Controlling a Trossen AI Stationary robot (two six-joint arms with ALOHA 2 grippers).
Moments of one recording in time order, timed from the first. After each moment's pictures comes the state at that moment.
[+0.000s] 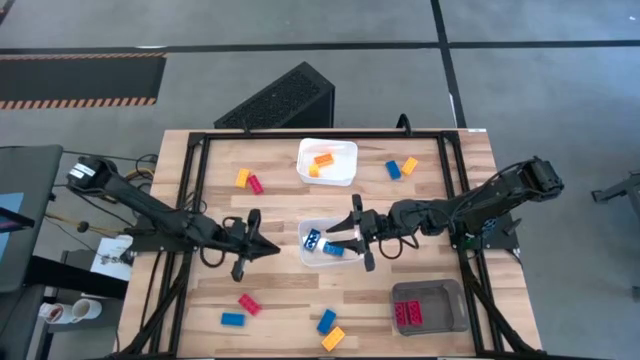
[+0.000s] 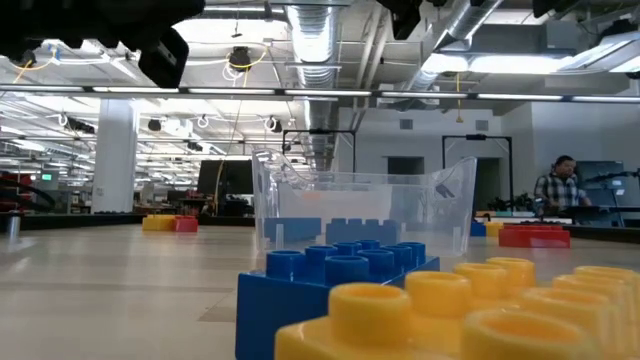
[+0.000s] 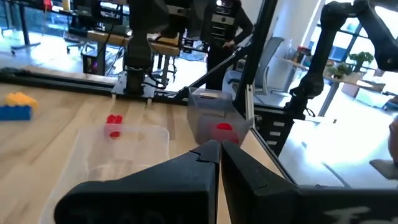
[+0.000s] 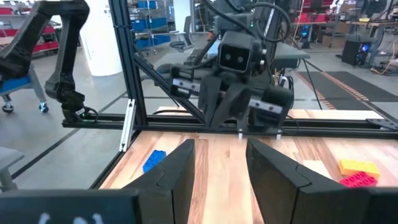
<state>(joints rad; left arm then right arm) -0.41 1.07 0.29 0.74 -0.22 -0.22 0.24 1.39 0.78 0.58 0.08 0.05</state>
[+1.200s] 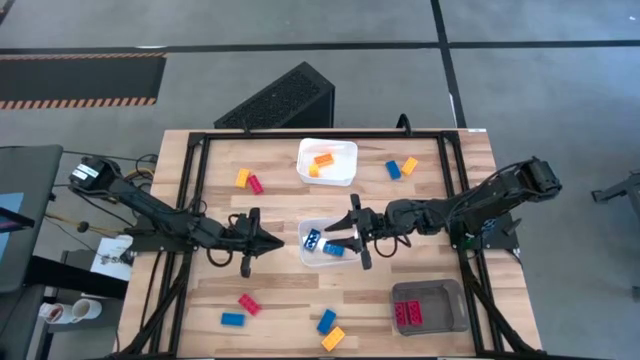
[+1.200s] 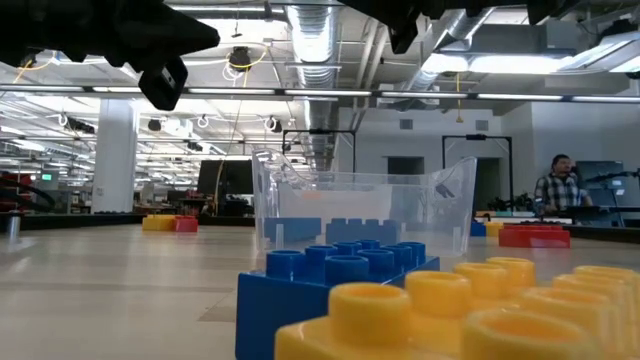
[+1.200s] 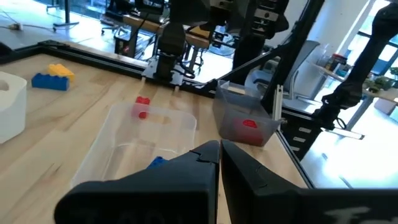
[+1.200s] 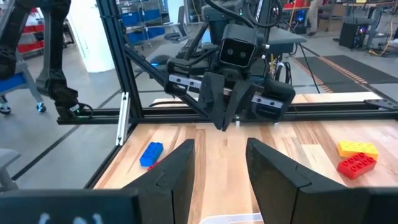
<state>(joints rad) -0.41 1.11 0.29 0.73 -0.34 -0.34 0.22 1.42 0.78 0.55 0.08 0.10</state>
